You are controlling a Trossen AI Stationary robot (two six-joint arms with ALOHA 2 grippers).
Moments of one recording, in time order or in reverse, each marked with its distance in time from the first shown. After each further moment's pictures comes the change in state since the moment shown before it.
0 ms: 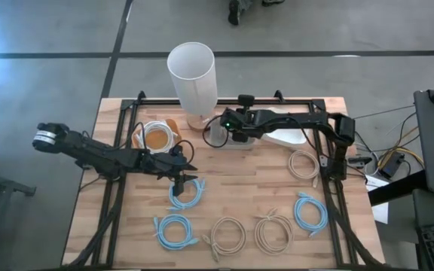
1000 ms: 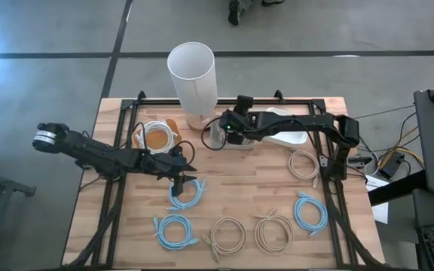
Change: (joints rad) left arm 0.000 0.000 0.000 -0.041 0.021 -0.001; right arm 0.070 -0.053 0.028 0.018 -0.046 0.099
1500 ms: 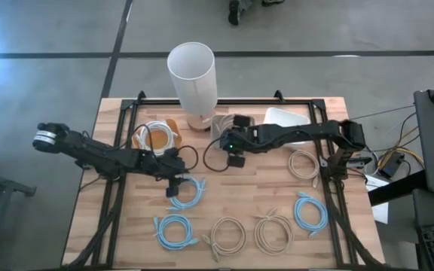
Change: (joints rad) left arm 0.004 0.002 0.000 -0.193 -0.003 0.050; right arm 0.145 -0.035 0.000 -0.129 -0.227 0.182
